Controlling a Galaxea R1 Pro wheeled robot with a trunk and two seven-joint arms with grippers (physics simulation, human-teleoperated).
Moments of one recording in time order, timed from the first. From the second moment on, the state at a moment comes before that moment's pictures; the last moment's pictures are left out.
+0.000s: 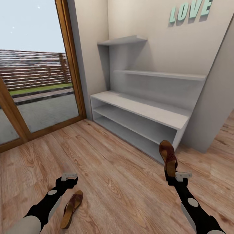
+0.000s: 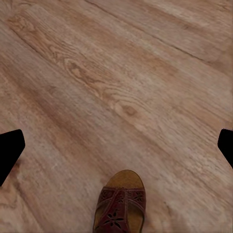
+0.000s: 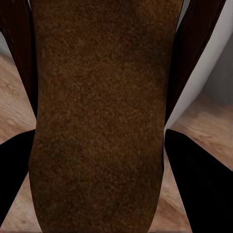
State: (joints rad) left arm -0.57 0.14 -0.04 -0.49 0.04 -0.05 -0.03; right arm -0.46 -0.18 -0.02 -0.64 -0.04 -0.34 0.00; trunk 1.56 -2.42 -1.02
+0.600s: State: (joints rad) left arm -0.57 0.14 -0.05 -0.49 0.04 -0.06 -0.02; right arm -0.46 -0.19 -0.02 -0.64 -0.04 -0.34 0.00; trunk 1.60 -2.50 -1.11
